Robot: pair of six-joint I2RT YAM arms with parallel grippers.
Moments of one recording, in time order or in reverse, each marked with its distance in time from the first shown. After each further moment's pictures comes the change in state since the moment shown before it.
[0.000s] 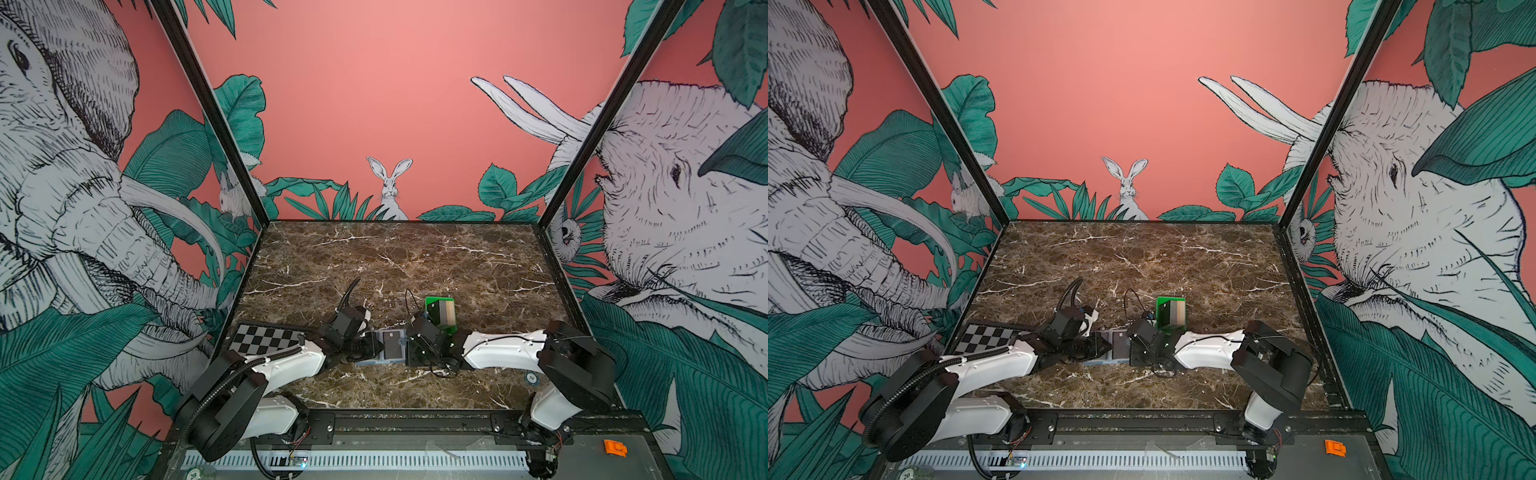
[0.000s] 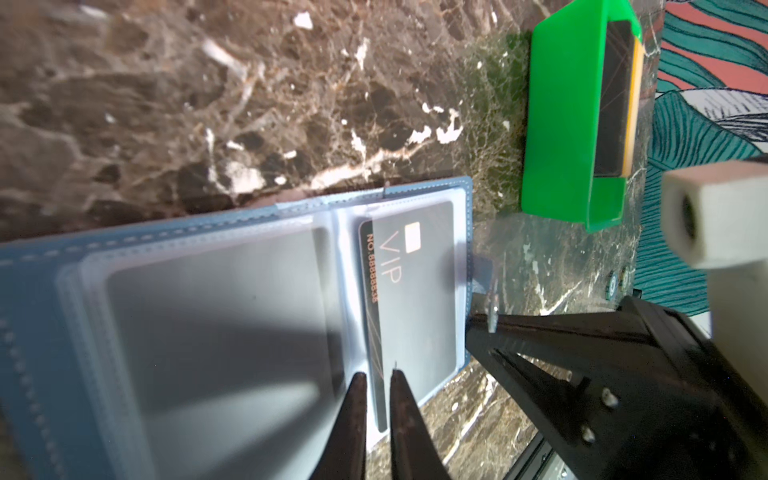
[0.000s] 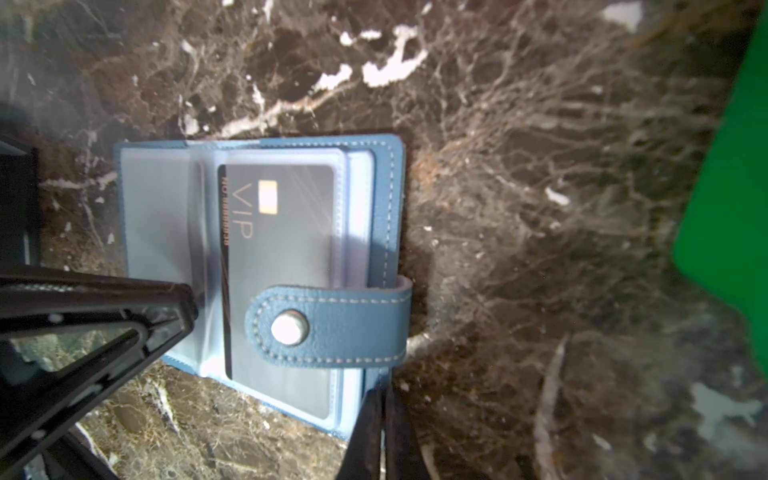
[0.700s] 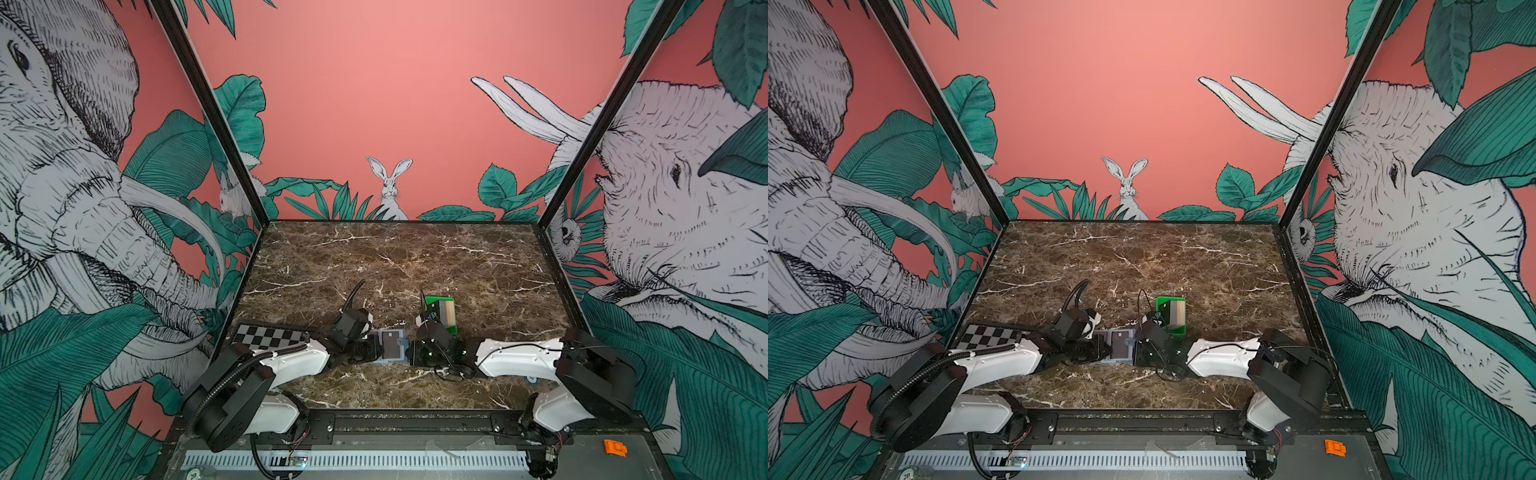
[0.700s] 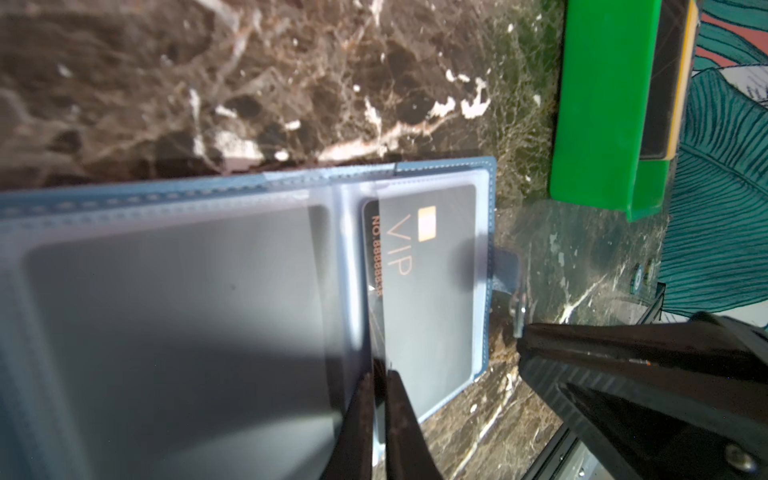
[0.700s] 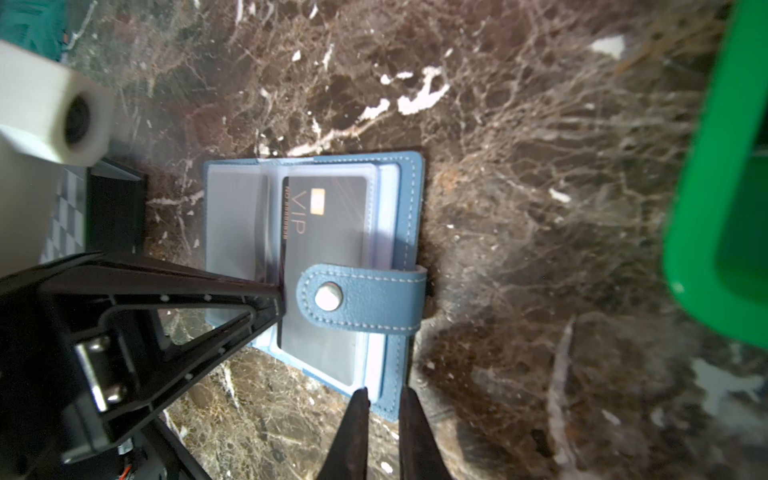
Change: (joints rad) left arm -0.023 0.055 0.008 -0.002 -0.030 0.003; right arm -0.008 -0.102 -0.116 0.166 -0.016 0.042
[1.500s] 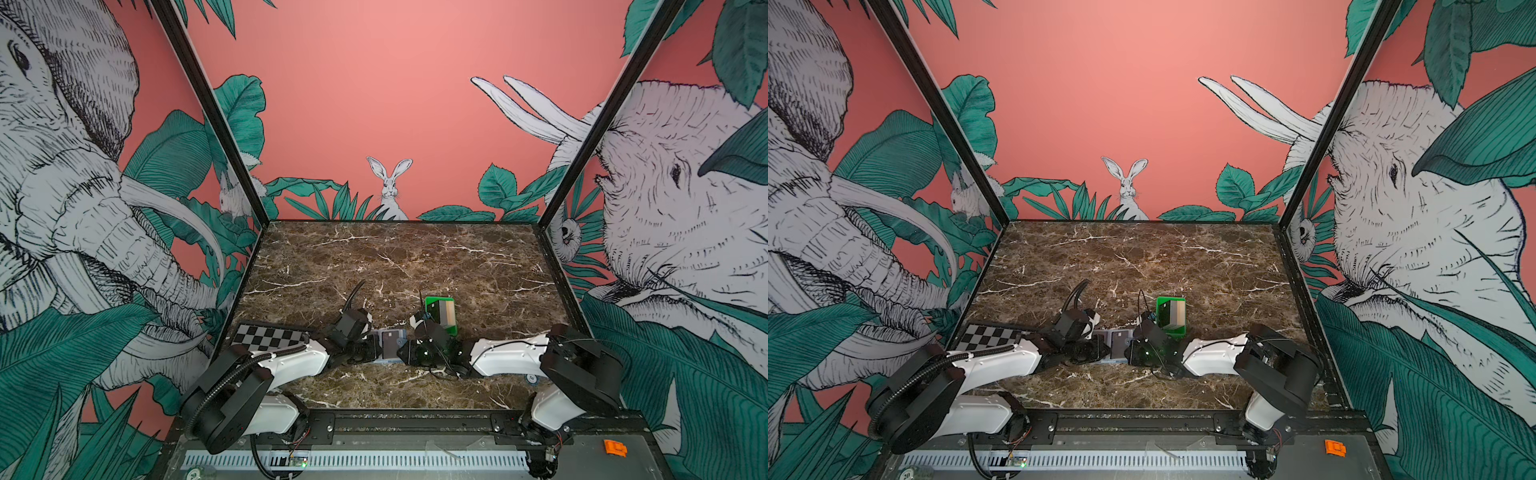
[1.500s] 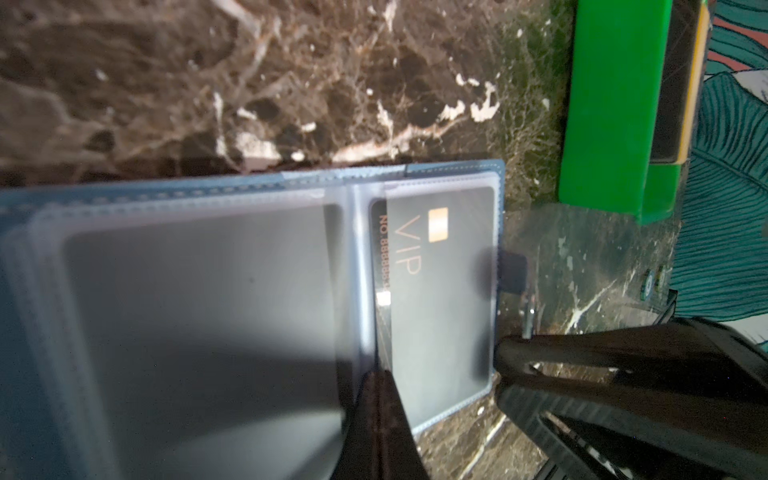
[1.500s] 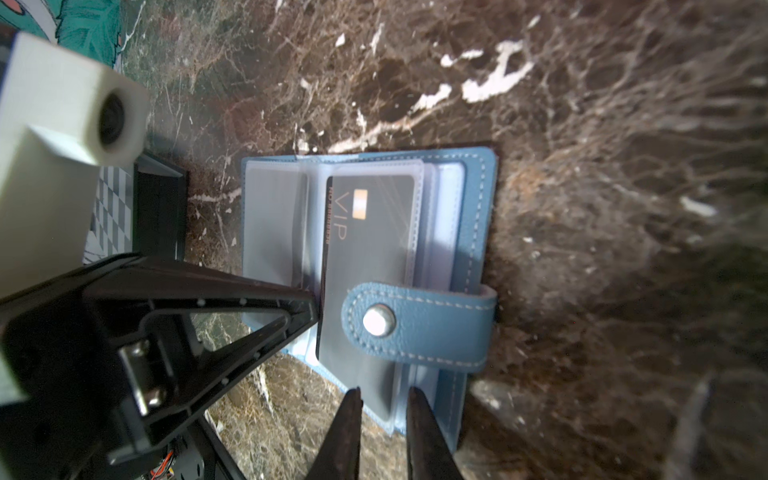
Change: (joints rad) left arm 0.000 -0.011 0.000 -0.016 -0.024 0.000; right arm -0.005 0.087 0.005 0.133 -0.078 0.022
